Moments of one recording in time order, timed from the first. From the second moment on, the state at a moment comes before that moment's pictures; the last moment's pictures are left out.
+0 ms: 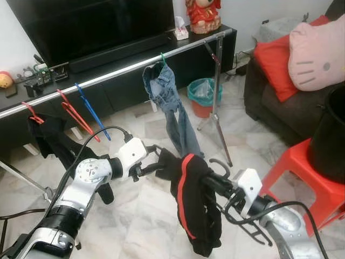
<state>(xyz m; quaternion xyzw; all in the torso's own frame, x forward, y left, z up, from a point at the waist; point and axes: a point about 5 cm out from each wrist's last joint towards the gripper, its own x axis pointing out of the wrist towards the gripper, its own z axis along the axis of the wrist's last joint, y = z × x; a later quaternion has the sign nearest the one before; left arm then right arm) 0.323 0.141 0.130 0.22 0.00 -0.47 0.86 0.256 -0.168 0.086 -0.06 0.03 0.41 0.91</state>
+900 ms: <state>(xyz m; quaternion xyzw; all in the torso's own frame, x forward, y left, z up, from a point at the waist) 0.321 0.137 0.122 0.16 0.00 -0.44 0.88 0.274 -0.179 0.111 -0.07 0.03 0.47 0.88</state>
